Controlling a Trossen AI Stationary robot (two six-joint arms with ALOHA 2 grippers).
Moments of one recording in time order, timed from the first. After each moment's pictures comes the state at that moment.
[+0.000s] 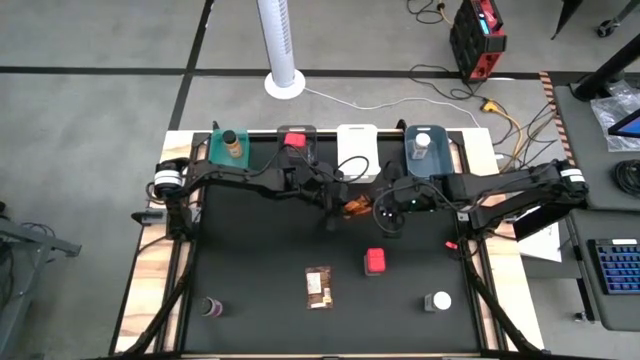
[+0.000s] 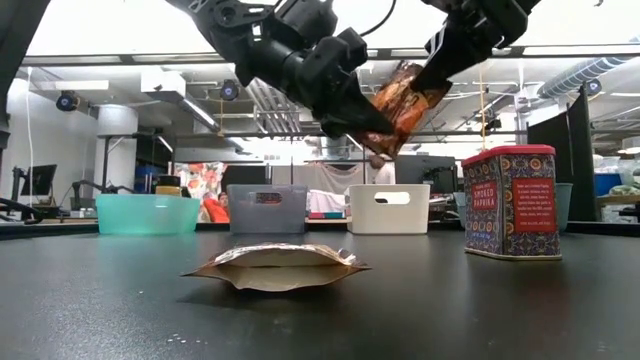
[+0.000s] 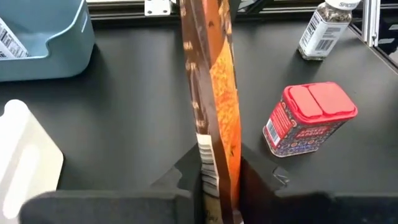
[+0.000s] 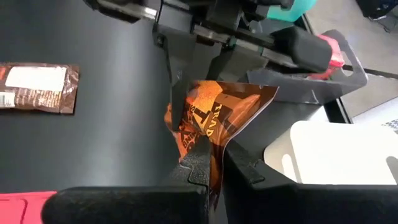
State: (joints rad) left arm 0.15 1.86 1.24 0.02 0.28 0.14; right arm 0.03 1.18 0.91 -0.42 0.20 -0.13
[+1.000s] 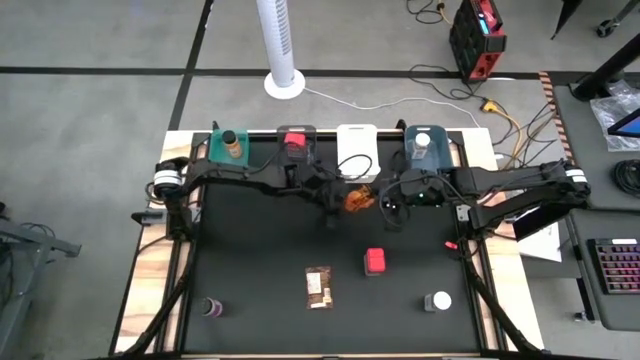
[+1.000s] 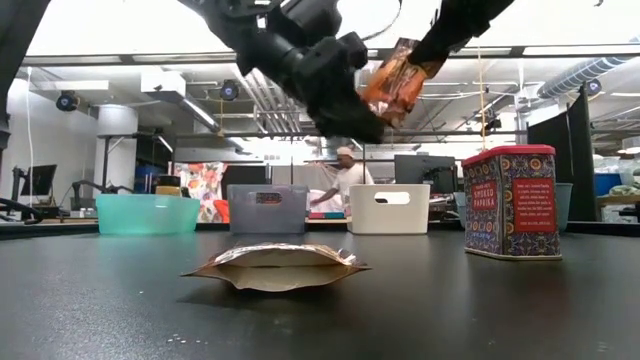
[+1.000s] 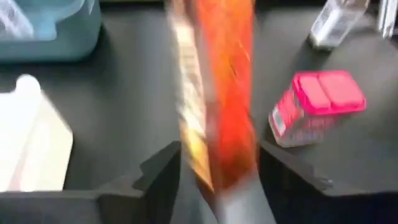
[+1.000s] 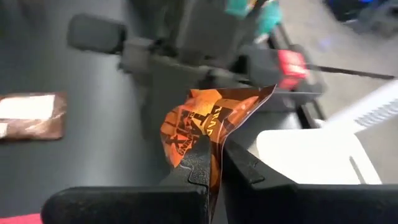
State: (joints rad) left arm 0.15 1.85 1.31 -0.13 0.25 0.13; right arm 0.03 1.16 1.02 -0.51 0.27 -0.09
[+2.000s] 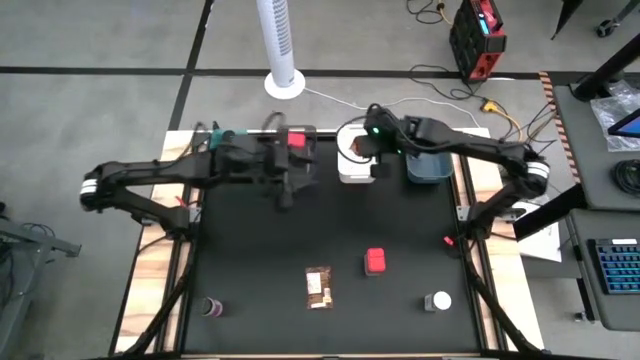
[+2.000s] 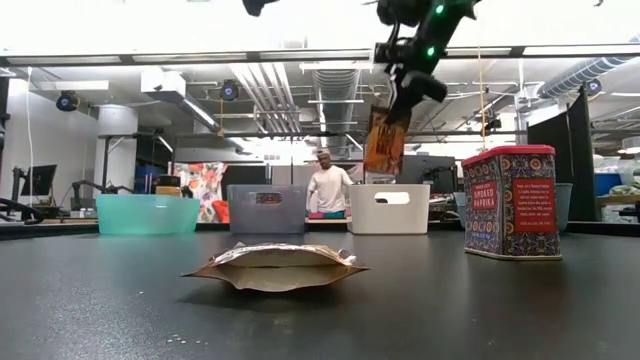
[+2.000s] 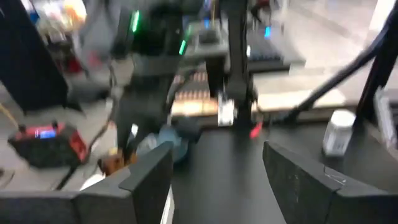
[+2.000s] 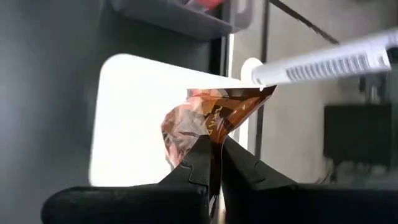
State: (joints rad) left arm 0.12 1.25 1.17 -0.10 0.00 0.13; right arm -0.42 1.55 1.39 -0.74 0.23 -0.71
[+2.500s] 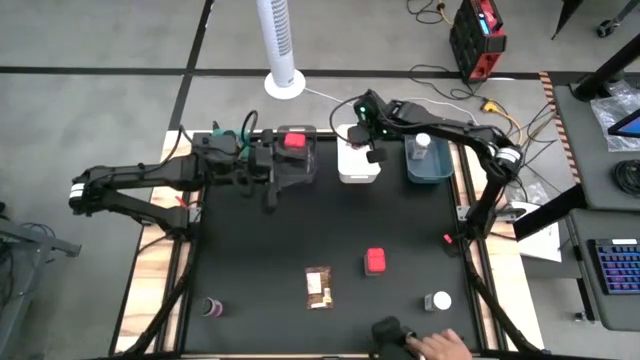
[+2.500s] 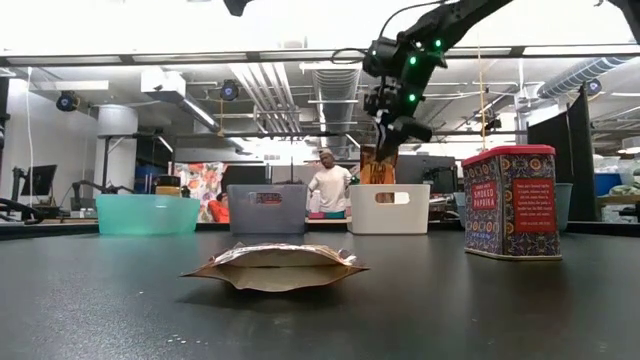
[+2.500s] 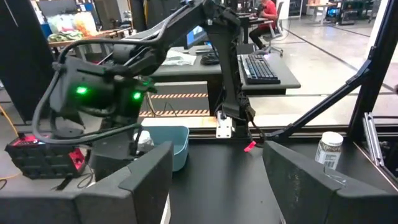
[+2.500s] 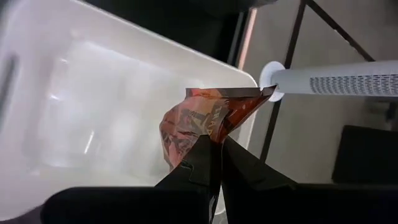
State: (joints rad) left arm 0.12 1.13 1.06 -0.05 0.00 0.08; right arm -0.62 1.79 1.49 -0.69 0.07 -1.00
